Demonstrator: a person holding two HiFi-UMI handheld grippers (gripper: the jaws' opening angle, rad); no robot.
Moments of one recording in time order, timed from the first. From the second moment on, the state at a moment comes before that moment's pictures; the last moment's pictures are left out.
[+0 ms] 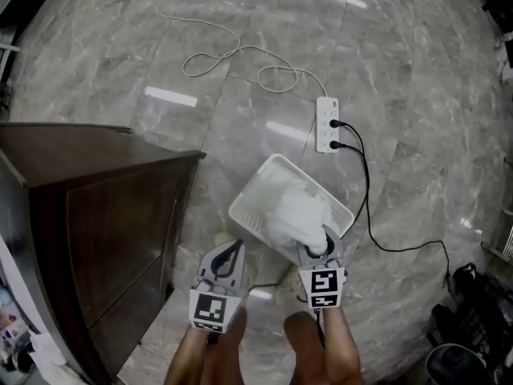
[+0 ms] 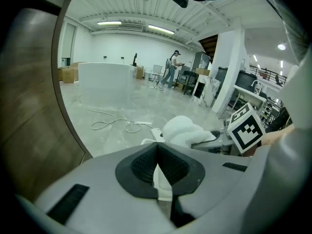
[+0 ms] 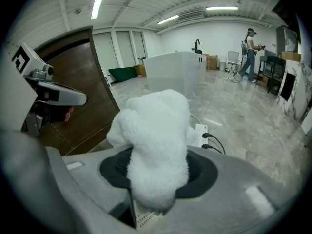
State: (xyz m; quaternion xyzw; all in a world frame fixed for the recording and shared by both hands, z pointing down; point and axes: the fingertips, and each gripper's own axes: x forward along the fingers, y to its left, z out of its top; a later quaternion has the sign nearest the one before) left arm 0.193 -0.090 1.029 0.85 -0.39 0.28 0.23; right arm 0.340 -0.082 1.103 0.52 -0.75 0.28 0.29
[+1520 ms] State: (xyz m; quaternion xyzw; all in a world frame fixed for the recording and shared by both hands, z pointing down) left arm 0.206 -0.121 0.869 0.87 -0.40 0.24 0.19; right arm 0.323 -0.108 0.935 0.52 -0.78 0.25 0.24
